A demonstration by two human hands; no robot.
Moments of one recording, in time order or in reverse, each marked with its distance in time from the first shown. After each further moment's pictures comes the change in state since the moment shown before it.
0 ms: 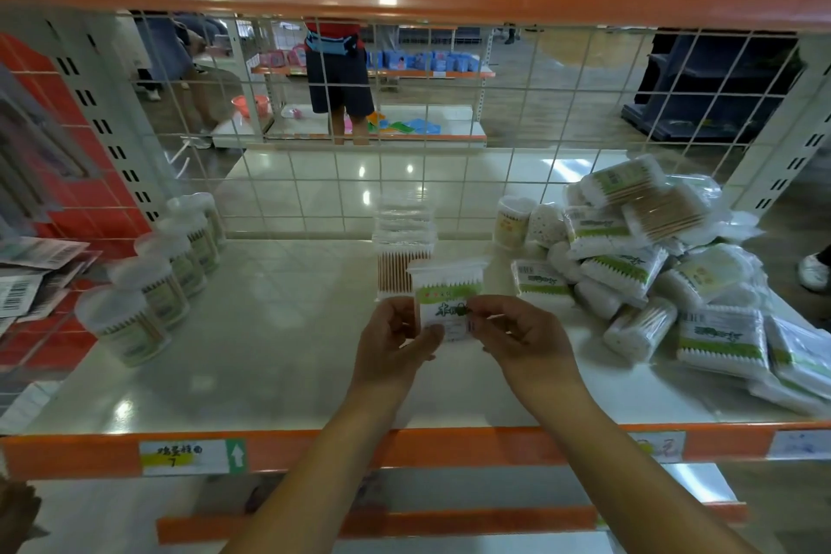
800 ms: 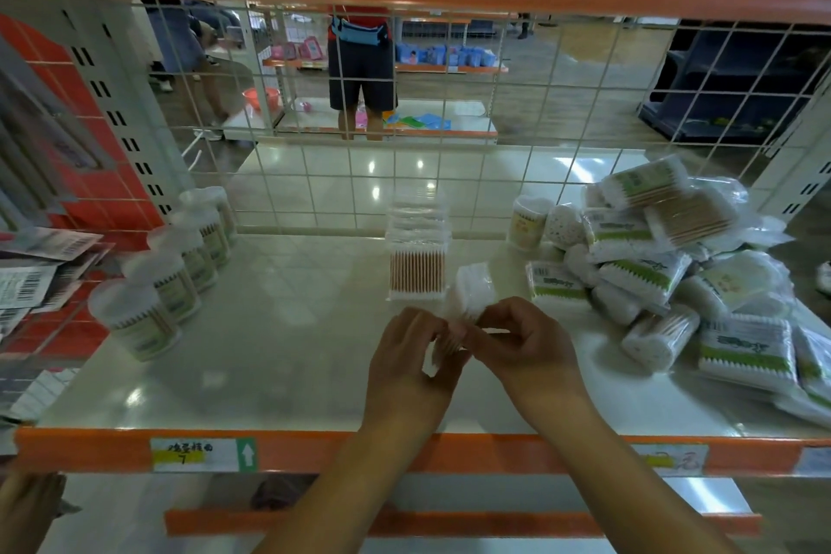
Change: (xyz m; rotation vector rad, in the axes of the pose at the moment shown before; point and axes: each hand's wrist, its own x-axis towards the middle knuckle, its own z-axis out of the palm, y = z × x) left_hand -0.013 -0.010 0.000 0.728 0.133 0.641; right_hand -0.004 -0.012 0.012 -0.053 0.025 0.027
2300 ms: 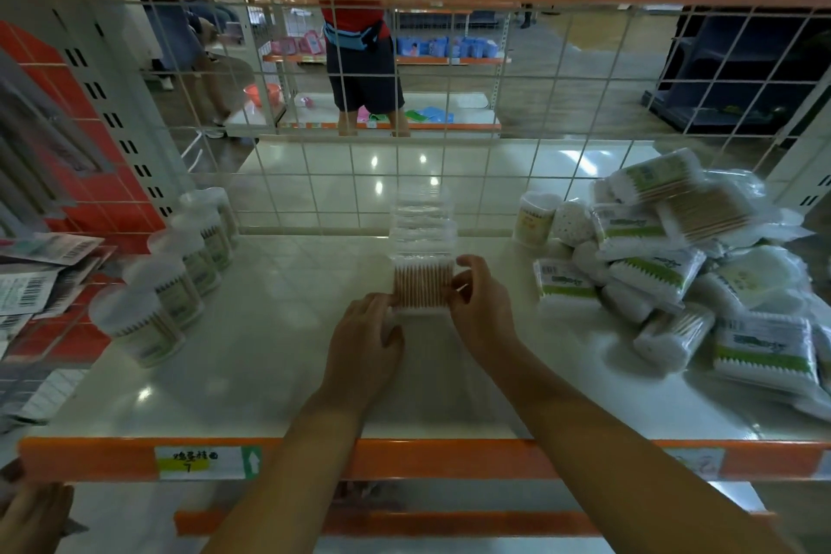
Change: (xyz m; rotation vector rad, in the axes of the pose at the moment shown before) left_hand 0.024 -0.075 -0.012 0.296 -0.302 -0.276; right_hand 0.084 0.052 0.055 -0.281 0.018 -0.166
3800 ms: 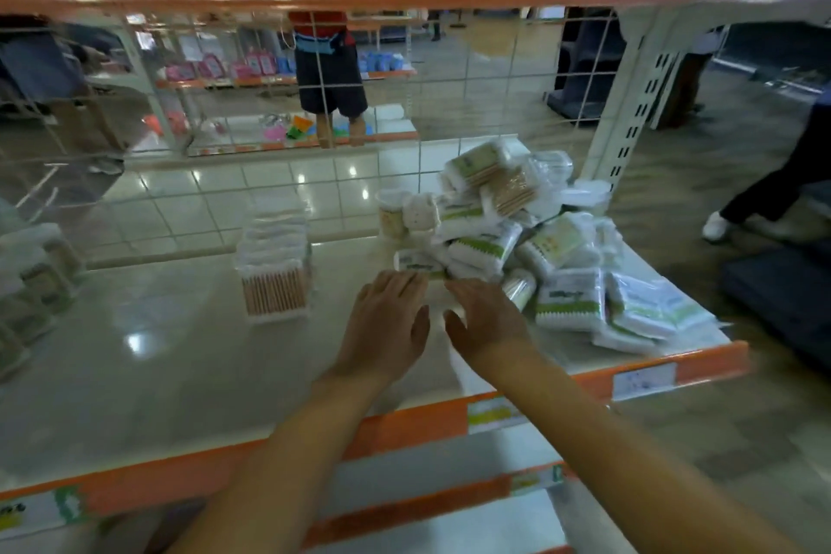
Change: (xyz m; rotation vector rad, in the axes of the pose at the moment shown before) left_hand 0.001 0.162 0.071 0.197 -0.102 0.494; right_hand -0.055 0.063 -0.160 -0.547 -0.058 -0.068
